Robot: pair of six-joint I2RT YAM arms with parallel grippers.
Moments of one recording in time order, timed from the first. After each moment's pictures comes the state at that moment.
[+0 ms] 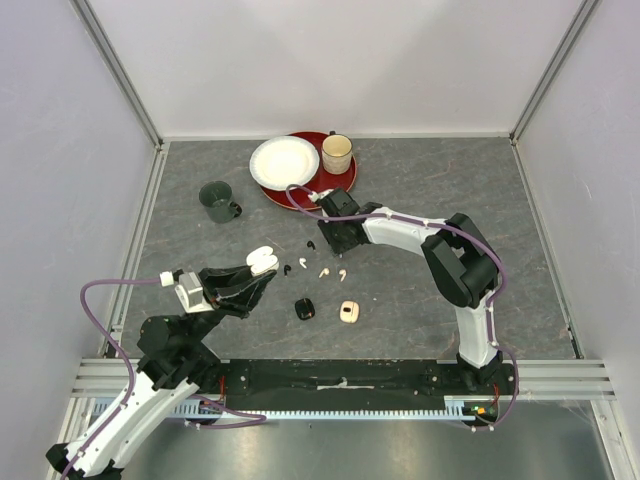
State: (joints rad) left arm -0.69 0.05 0.21 0.33 0.19 -0.21; right arm 0.72 2.03 1.40 -0.42 0.07 0.19
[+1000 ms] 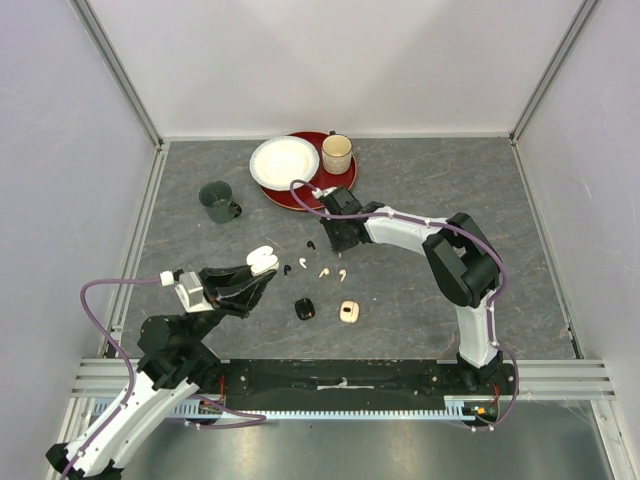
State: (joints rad) left arm -0.69 0.05 0.21 0.33 0.18 -0.21; right arm 0.71 2.03 1.39 -0.39 0.06 0.23
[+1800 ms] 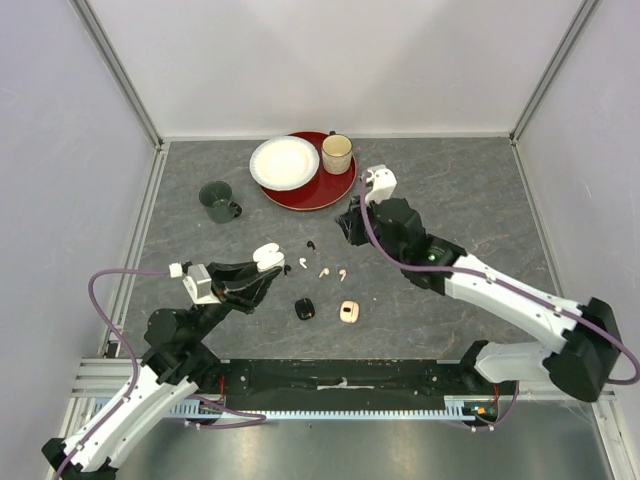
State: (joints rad) left arm -0.69 0.15 0.21 0.37 0.18 -0.23; right arm 0.83 1.29 1.02 -0.05 0.25 0.37
